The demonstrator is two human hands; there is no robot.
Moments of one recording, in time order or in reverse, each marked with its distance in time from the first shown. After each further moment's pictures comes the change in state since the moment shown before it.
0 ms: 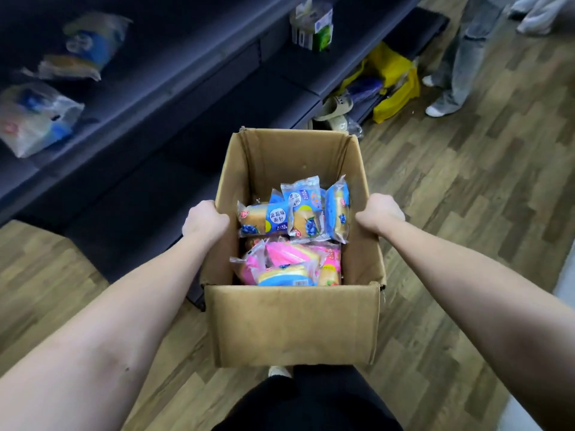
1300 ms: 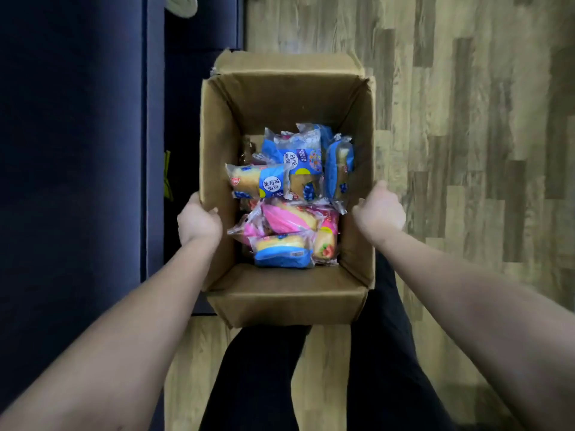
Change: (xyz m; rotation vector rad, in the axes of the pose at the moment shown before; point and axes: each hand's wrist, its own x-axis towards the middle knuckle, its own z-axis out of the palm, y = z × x) left_hand 0.246 -0.091 0.220 0.242 -0.240 0.293; right_hand 0.077 -0.043 0.329 0.386 0.002 0.751
